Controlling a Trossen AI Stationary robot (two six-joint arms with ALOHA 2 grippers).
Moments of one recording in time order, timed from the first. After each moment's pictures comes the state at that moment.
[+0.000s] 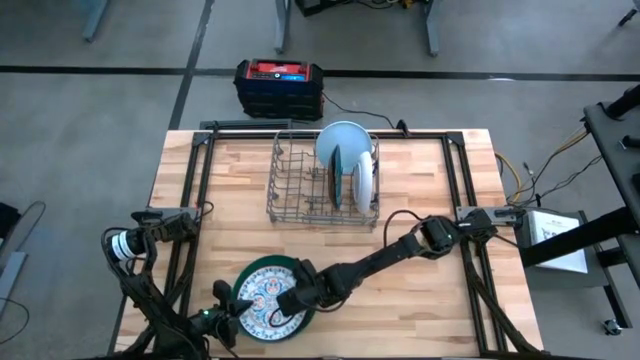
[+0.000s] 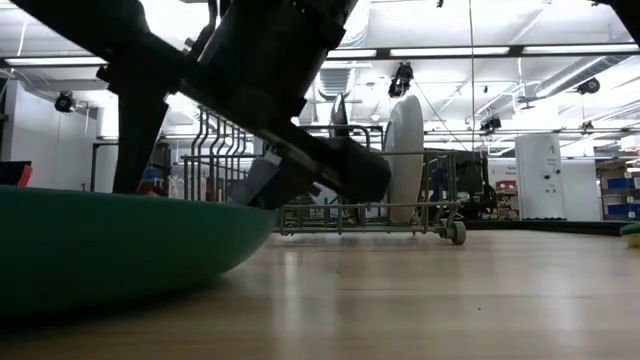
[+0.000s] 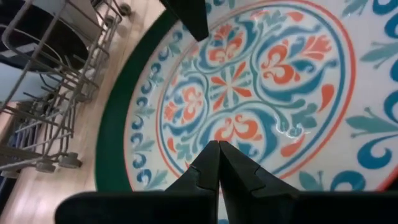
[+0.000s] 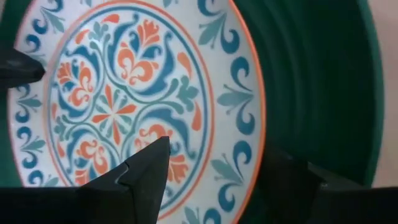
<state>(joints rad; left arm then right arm) -1.24 2.01 1.05 -0.83 -0.97 -1.09 0.40 2.47 2.05 -0.66 0.20 1.39</state>
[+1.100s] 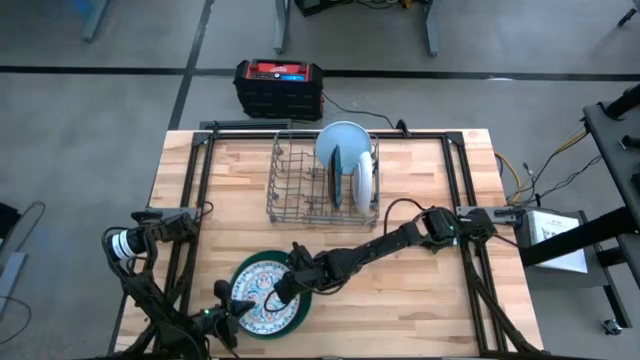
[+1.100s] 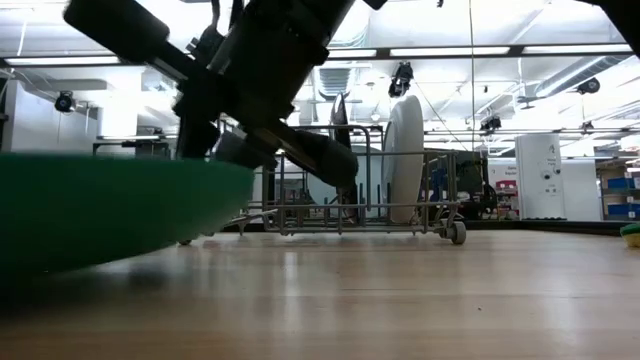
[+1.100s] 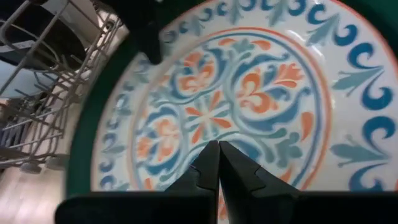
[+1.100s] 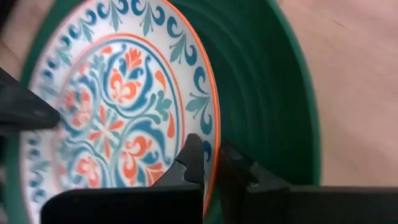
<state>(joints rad) -1.23 1.97 1.02 -0.75 -1.02 -1.10 0.34 2.42 1.97 -0.64 0.24 1.19</state>
